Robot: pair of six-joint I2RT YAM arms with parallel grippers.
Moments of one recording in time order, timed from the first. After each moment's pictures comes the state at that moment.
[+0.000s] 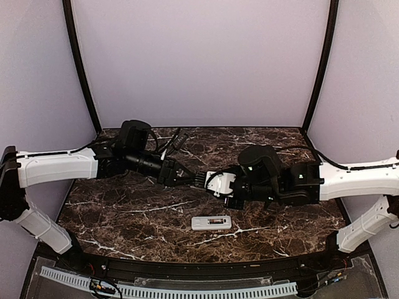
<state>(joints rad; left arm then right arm) -0.77 1.45 1.01 -0.07 0.75 -0.32 1.22 1.35 1.00 -0.21 0.20 -0.57</state>
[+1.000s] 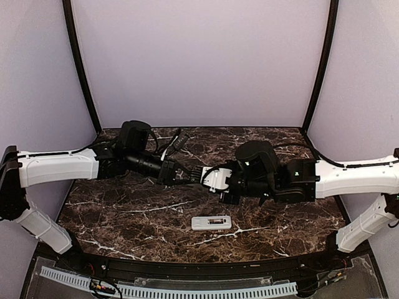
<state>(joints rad) -0.77 1.46 1.00 -0.04 0.81 -0.33 1.20 1.38 1.04 -0.17 0.21 -0.62</state>
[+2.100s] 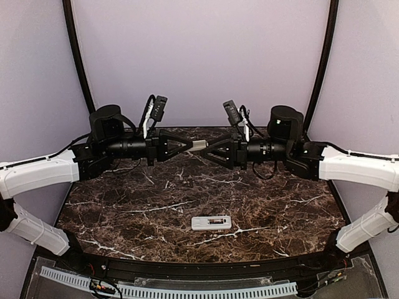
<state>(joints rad) -0.78 1.28 0.98 0.27 0.67 -0.33 0.89 1.34 1.02 0.23 -0.64 0.35</state>
